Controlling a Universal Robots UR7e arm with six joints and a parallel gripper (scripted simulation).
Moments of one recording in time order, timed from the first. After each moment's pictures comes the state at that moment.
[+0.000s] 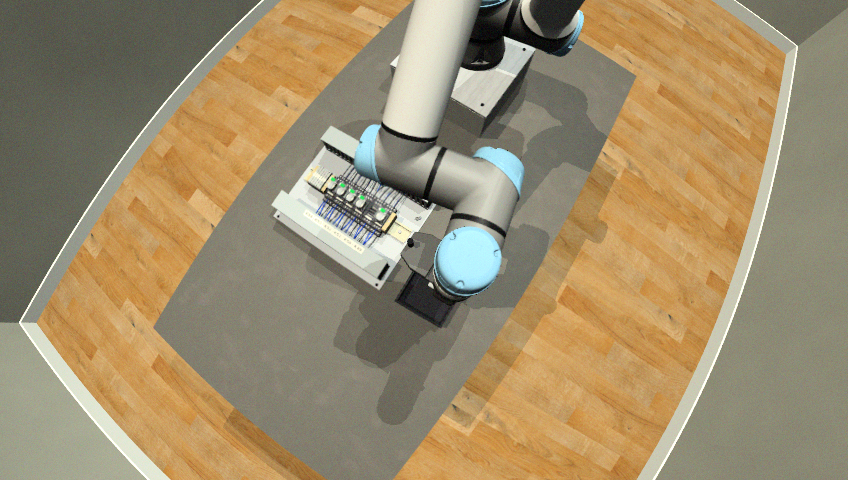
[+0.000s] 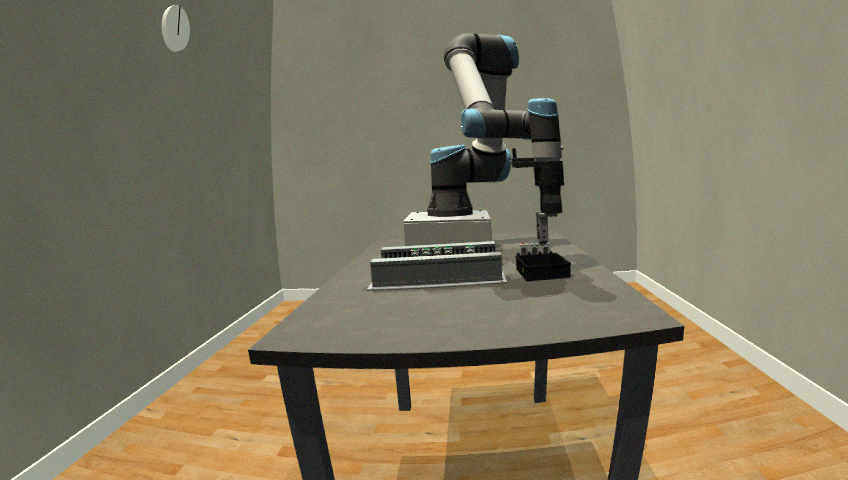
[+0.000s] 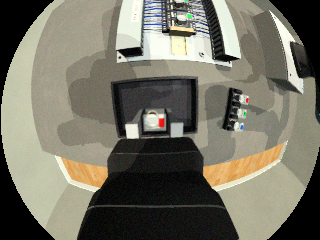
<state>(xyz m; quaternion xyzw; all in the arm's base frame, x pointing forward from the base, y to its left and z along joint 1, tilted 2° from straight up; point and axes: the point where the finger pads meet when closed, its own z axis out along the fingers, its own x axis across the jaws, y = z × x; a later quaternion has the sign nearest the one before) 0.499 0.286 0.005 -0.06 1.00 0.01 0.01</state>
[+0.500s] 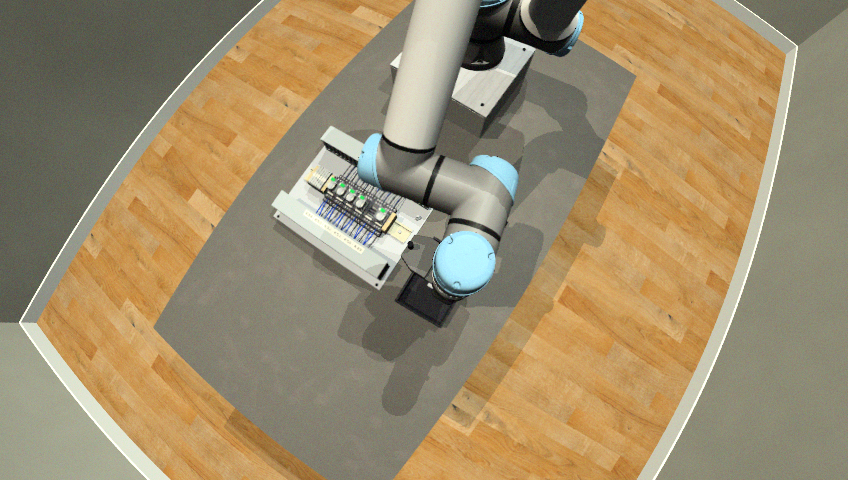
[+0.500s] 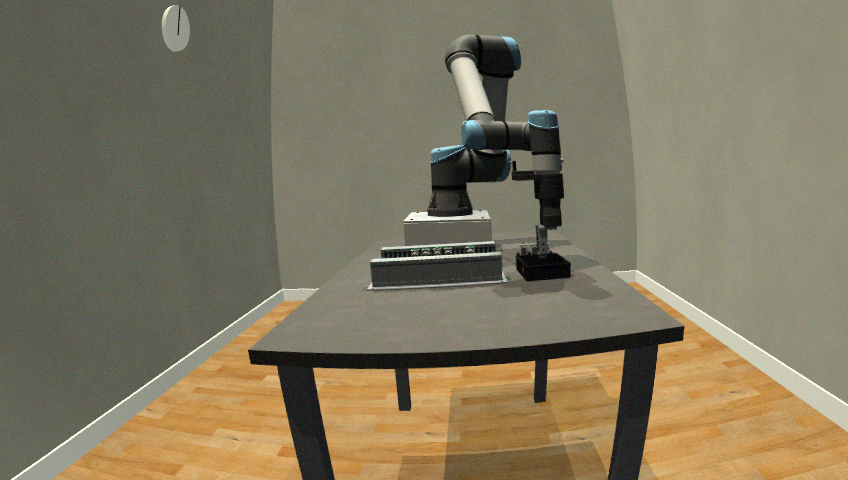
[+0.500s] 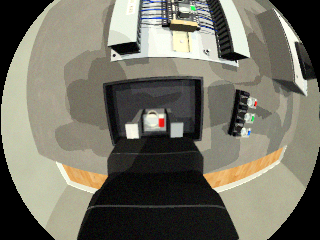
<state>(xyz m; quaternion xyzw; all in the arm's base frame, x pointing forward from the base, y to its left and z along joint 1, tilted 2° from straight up) 0.498 0.284 -0.026 -0.06 1.00 0.01 0.01</state>
